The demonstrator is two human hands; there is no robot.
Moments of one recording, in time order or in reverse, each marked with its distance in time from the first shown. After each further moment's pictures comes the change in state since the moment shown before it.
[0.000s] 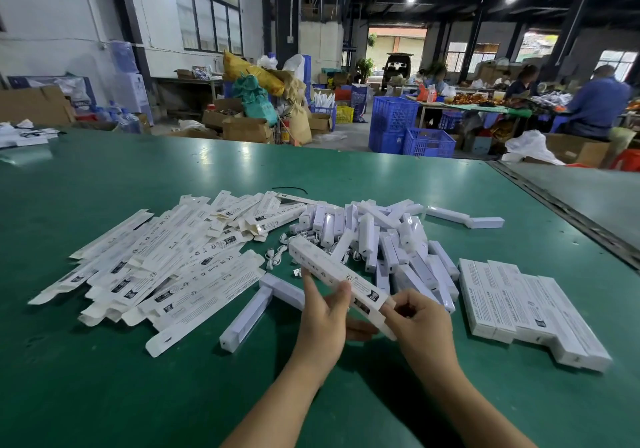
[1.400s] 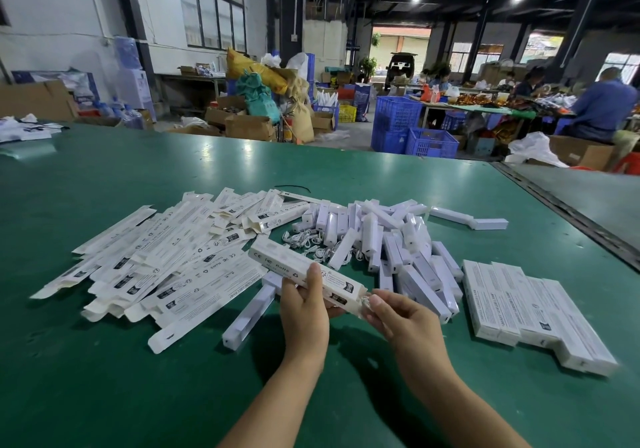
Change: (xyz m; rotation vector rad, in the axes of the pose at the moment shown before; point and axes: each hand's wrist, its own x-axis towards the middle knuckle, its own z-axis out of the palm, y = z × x) left_hand 0.012 0.007 -0.005 -0.121 0.459 0.052; right_hand -0.008 -0.012 0.017 0.647 -0.105 0.301
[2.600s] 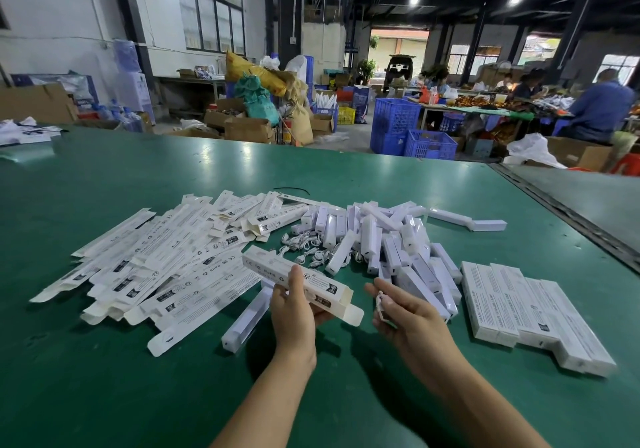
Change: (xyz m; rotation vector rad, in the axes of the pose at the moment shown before) left_hand 0.012 -0.002 -0.007 -0.190 0.074 -0.219; right_hand 0.010 -0.007 -0.014 0.032 -0.166 0.052
